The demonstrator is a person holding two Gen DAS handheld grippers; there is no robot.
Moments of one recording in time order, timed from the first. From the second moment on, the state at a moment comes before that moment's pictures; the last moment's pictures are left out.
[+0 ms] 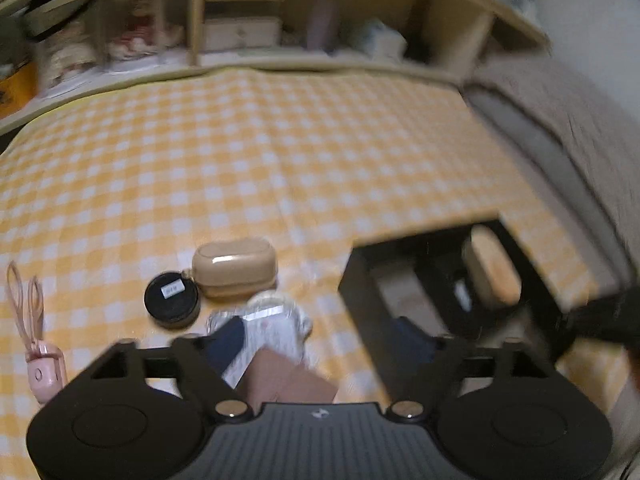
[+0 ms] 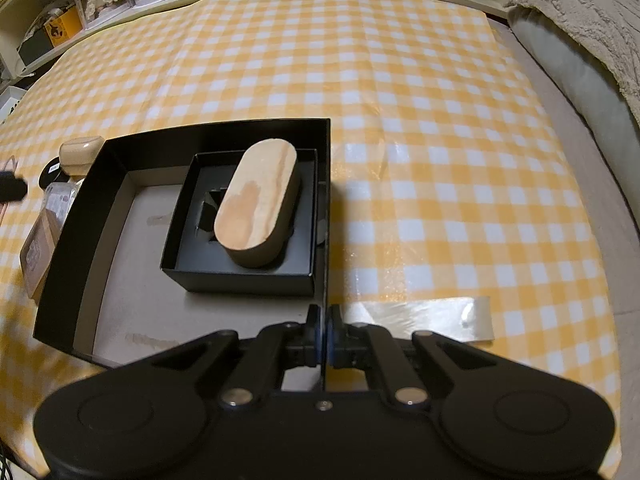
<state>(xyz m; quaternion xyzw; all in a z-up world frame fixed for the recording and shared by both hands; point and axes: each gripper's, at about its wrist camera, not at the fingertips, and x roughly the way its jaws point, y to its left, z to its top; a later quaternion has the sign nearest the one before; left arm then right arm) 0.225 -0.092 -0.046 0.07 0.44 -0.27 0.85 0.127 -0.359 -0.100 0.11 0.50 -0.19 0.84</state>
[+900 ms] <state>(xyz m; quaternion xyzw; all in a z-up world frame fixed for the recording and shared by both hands) 0.216 -0.098 -0.087 0.26 0.42 -0.28 0.82 0.127 -0.358 -0.099 0.15 0.49 -0.25 0.82</state>
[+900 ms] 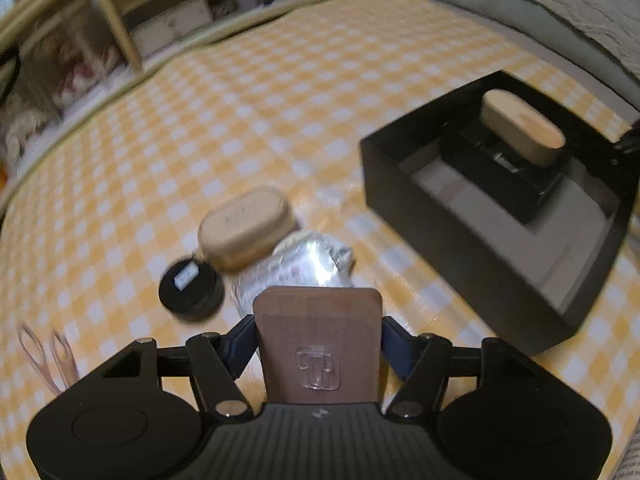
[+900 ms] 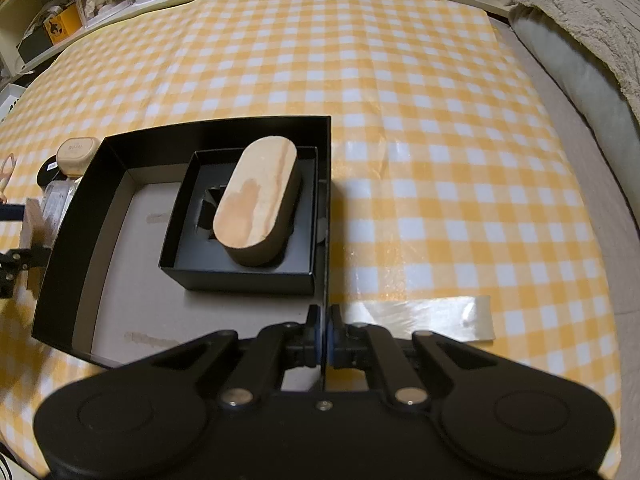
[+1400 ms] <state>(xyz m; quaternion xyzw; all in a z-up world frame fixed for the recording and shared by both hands) 0.176 -0.175 -0.019 0.36 0.28 -0.40 0.79 0.125 -0.359 -0.103 0.20 0.47 -0.35 0.78</state>
